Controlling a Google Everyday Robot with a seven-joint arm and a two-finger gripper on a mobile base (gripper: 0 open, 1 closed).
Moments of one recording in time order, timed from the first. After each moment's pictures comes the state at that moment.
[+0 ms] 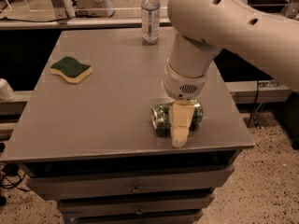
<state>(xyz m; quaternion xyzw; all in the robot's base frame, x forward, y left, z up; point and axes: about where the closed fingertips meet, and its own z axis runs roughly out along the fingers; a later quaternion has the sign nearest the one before) 0.472 -0.061 0.839 -0.73 0.68 0.05 0.06</state>
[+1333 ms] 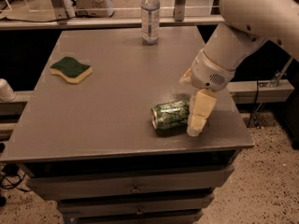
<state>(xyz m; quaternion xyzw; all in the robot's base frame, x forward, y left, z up) 0.491 -0.100 0.844 -0.68 0.71 0.15 0.11</state>
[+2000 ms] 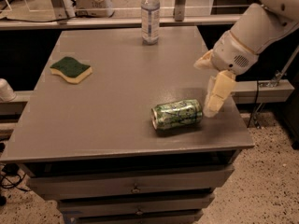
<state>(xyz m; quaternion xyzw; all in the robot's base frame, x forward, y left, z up) 0.520 -0.139 0.878 -0.65 0.71 0.18 0.17</state>
